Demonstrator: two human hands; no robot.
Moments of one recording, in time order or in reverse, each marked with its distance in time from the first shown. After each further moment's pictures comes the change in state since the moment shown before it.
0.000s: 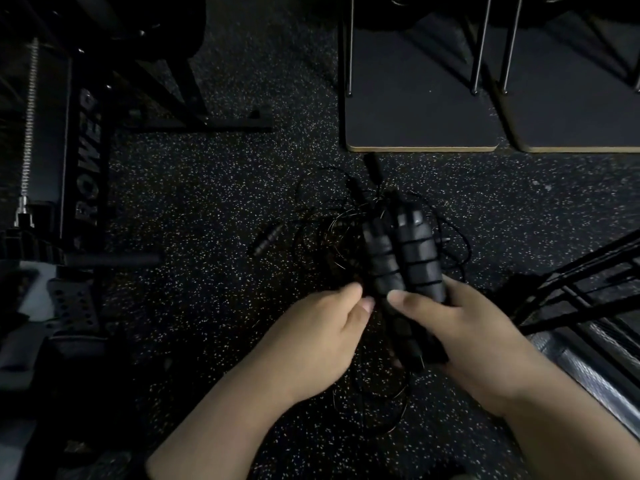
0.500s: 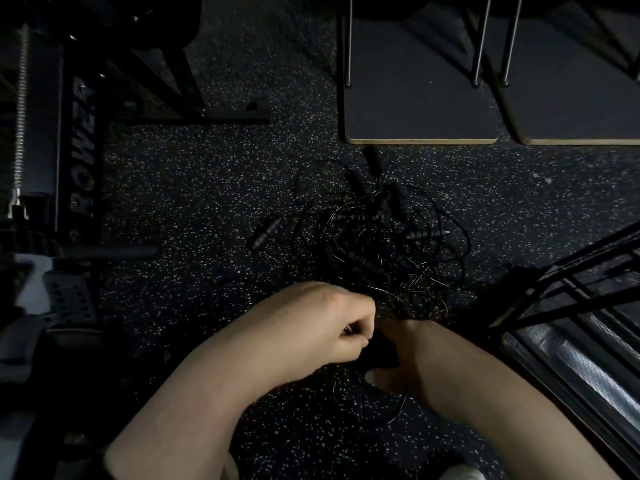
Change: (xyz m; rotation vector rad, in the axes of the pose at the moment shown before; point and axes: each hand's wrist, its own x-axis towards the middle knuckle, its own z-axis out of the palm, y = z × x) left_hand -0.005 0.011 -0.031 0.304 -0.176 0.151; right_hand 0.005 0.015 0.013 -1.177 -0.220 0.115
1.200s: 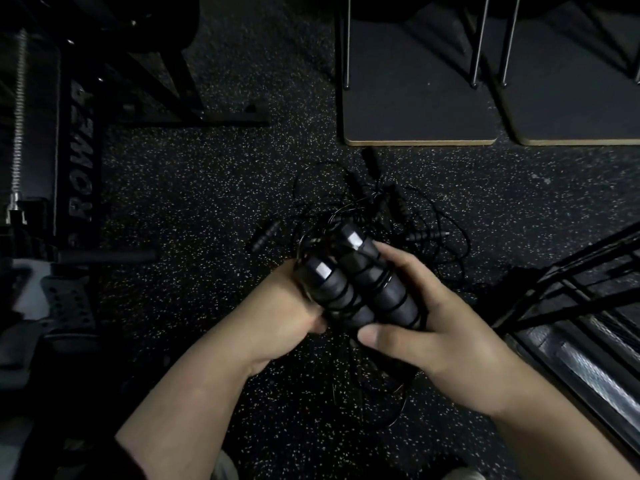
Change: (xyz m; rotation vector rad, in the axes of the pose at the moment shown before) left_hand 0.013 -0.033 0.015 -0.872 0.154 -0.209; right_hand -0.012 -0.005 -0.012 0.819 0.230 -0.426
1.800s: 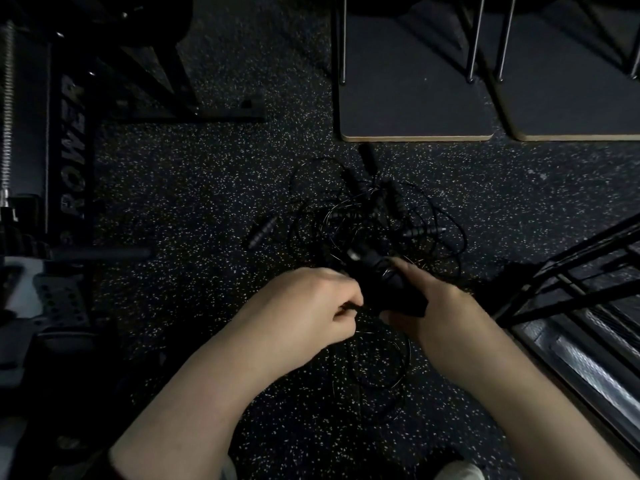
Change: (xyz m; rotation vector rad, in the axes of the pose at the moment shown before) left_hand -0.009 0.024 0.016 0.854 0.002 0.214; right_hand 0.007 0.019 -0.008 -0.674 0.235 0.304
